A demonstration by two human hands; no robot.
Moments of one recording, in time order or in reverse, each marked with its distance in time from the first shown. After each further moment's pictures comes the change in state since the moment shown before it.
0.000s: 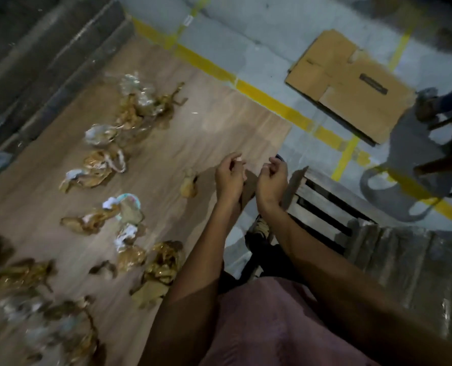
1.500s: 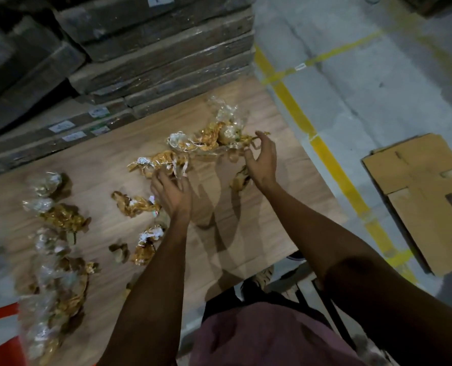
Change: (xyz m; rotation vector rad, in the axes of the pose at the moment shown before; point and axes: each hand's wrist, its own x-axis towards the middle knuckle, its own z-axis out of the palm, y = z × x) left_hand 0.063 -0.023 -0.196 0.392 1.027 -0.040; right_hand 0.047 -0.125 0.196 -0.292 -0.788 -0.611
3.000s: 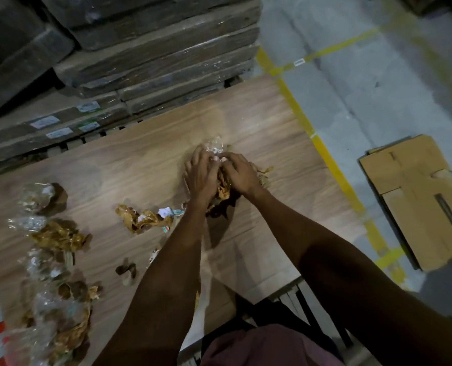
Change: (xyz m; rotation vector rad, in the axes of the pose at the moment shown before) left_hand 0.070 0.024 0.049 -0.041 -0.470 0.175; right_hand 0.013 -0.017 0.095 -0.269 -0.402 0.003
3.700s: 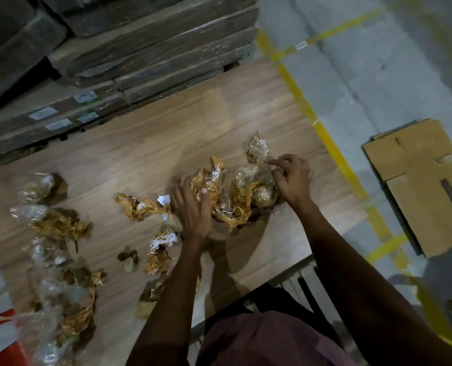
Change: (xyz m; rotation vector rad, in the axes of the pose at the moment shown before) left_hand -0.111 -0.044 -0.005 -0.015 0.228 0.012; right_hand -0.068 0.097 -0.062 -0.181 0.332 0.025
